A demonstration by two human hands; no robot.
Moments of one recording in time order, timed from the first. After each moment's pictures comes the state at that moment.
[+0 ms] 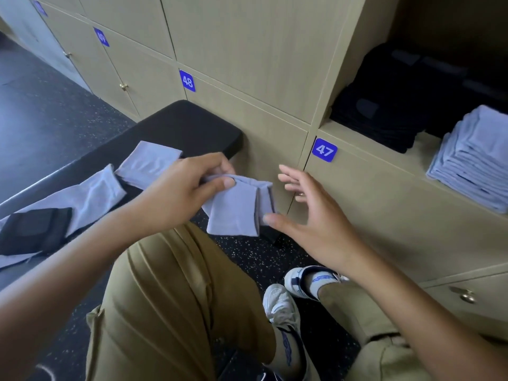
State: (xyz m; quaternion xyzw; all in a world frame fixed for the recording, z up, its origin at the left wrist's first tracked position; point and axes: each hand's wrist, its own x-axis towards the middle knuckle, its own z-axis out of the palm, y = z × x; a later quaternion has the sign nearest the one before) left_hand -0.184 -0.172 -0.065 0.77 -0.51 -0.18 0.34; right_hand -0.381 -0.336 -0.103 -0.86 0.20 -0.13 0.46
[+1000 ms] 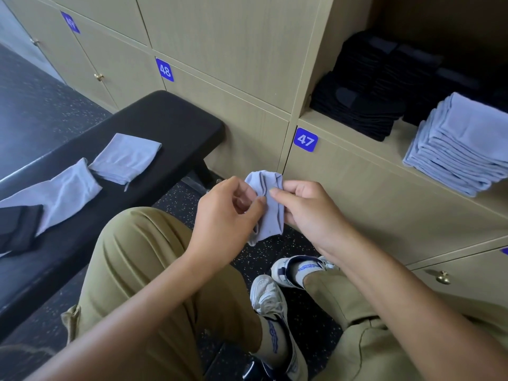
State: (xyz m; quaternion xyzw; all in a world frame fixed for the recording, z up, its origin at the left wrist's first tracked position) left_hand -0.287 -0.215 -0.109 0.80 -0.31 -0.16 0.48; right_hand -0.381 -0.340 -0.100 -0.66 0.32 -0.10 0.67
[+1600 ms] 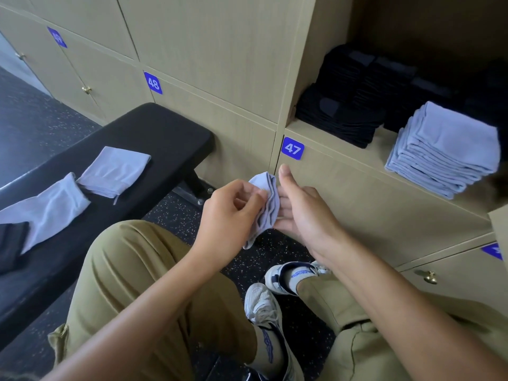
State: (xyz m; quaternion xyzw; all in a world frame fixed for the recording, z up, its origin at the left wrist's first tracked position) left_hand -0.290 -0.238 -0.100 0.76 -0.30 -0.22 0.54; right_hand -0.384 -0.349 -0.087 -0.61 0.36 -0.10 0.70
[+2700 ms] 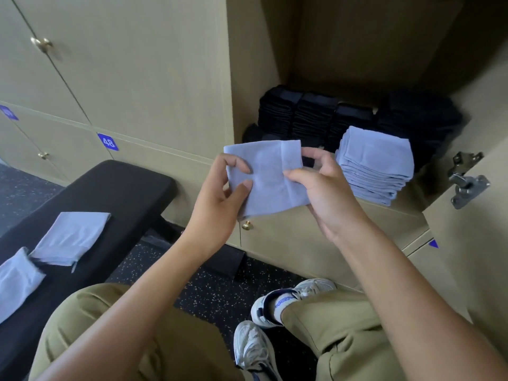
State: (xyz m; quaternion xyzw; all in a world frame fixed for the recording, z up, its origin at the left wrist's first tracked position) left_hand -0.292 -0.310 -0.044 0.60 -0.42 -0.29 0.62; right_hand -0.425 -0.421 -0.025 -0.57 0.40 -0.35 0.63
